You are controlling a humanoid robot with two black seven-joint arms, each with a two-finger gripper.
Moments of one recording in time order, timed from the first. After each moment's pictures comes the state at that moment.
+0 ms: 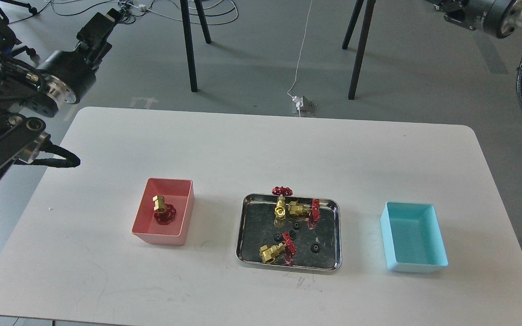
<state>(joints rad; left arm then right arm) -0.88 0.63 -0.69 -1.02 0.86 0.03 -0.20 1.36 -0.83 0.17 1.24 -0.75 0.22 0.10</state>
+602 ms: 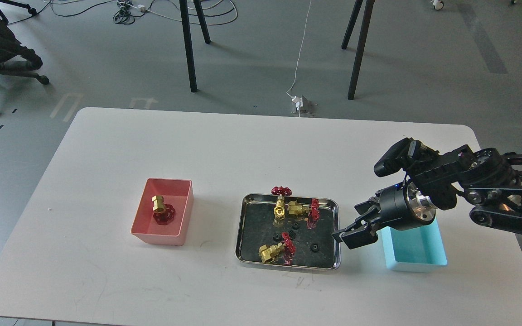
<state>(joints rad) -1.18 0.64 -0.69 -0.81 0.76 -0.04 -0.19 1.30 -0.68 -0.32 1.52 -1.53 0.41 0.20</state>
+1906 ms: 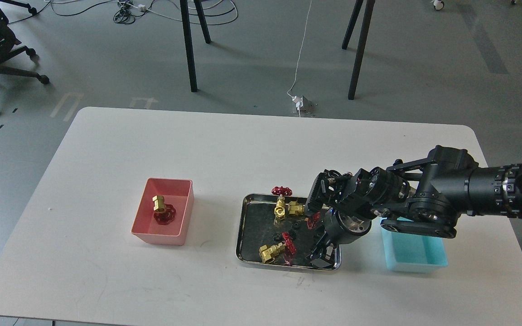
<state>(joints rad) -1.27 0.69 -0.74 -0.81 0.76 0.02 -0.18 1.28 -0.15 -0.55 1.06 -1.66 0.38 0.31</state>
